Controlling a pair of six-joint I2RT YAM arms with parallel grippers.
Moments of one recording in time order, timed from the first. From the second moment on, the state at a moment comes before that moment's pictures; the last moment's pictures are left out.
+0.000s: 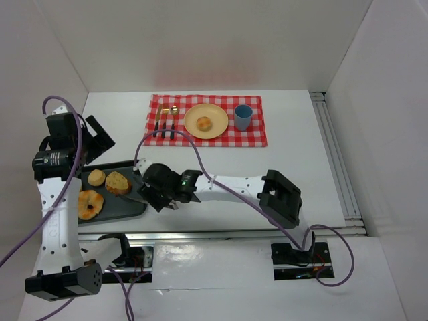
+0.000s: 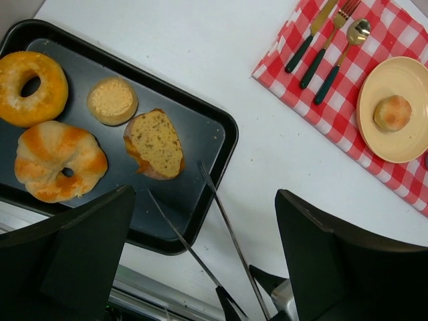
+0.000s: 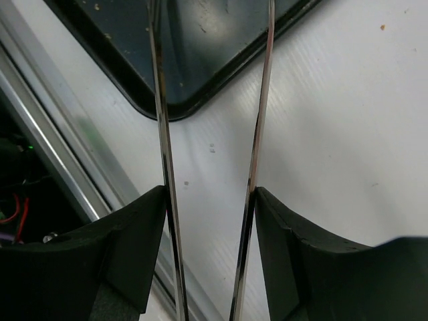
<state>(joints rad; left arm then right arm) 0.18 1.03 1.38 -1.04 -0.14 -0.48 1.23 2.00 1.61 -0.39 0.08 0.25</state>
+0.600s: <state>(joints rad) 0.18 1.04 1.37 -1.04 -0.13 -0.48 1.23 2.14 1.75 -0.39 0.14 0.21</state>
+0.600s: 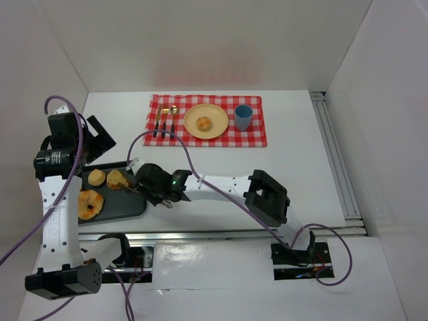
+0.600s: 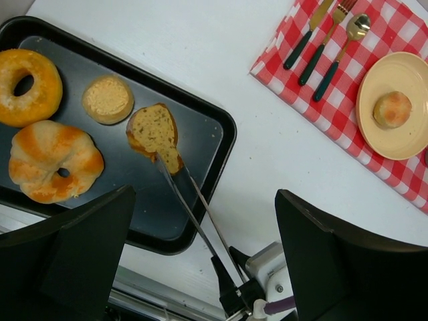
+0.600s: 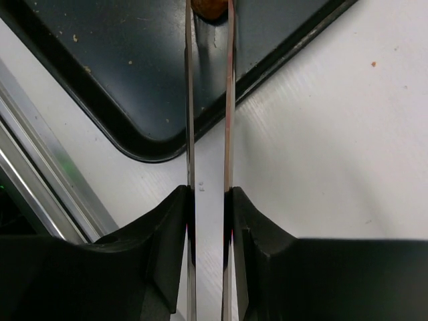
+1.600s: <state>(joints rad) 0.18 1.04 1.33 -1.02 -0.05 -0.48 0.71 1.82 1.50 -0.36 0.34 0.23</state>
